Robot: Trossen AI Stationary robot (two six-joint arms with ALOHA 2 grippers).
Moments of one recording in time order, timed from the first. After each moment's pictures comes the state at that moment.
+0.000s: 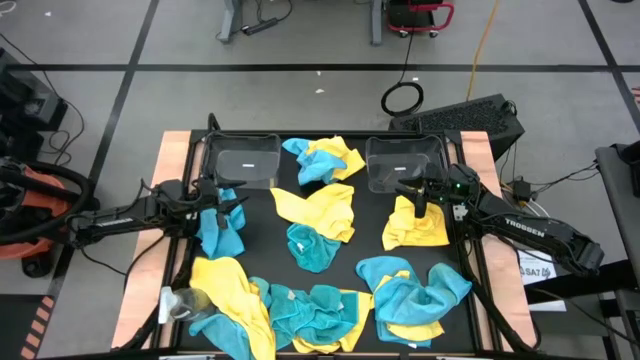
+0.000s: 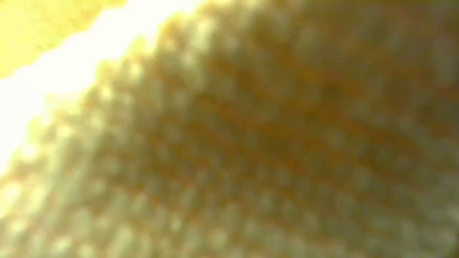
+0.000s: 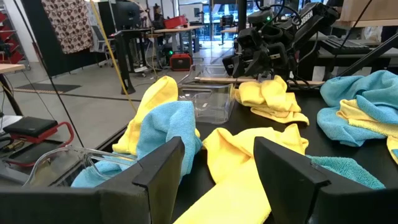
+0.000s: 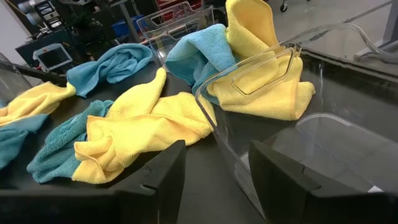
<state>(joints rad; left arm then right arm) 0.19 0.06 0.11 -0.09 -0.08 0.06 -0.69 0.46 0.01 0.18 -0.37 0.21</state>
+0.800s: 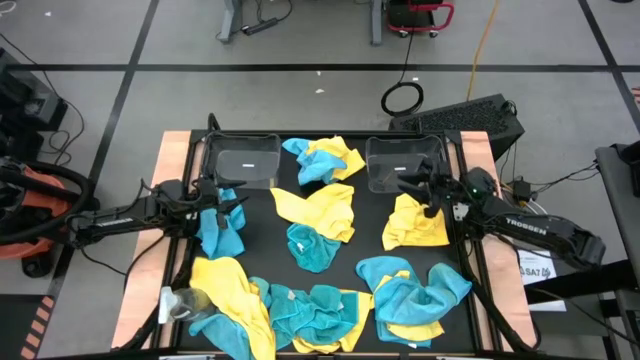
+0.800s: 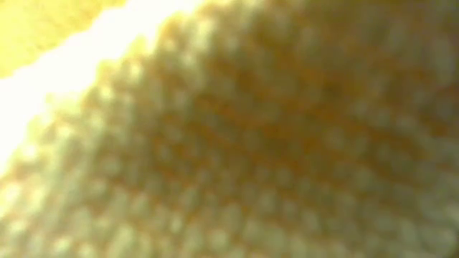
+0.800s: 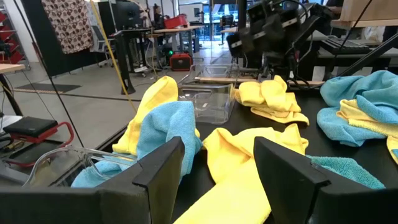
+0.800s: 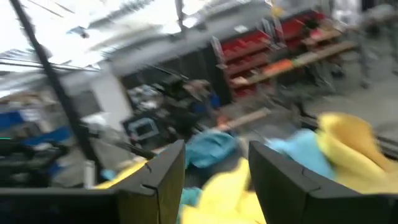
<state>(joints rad) 0.19 0.06 0.11 -0.09 -0.08 0.06 -0.59 0.46 0.01 0.67 -0.49 0.46</state>
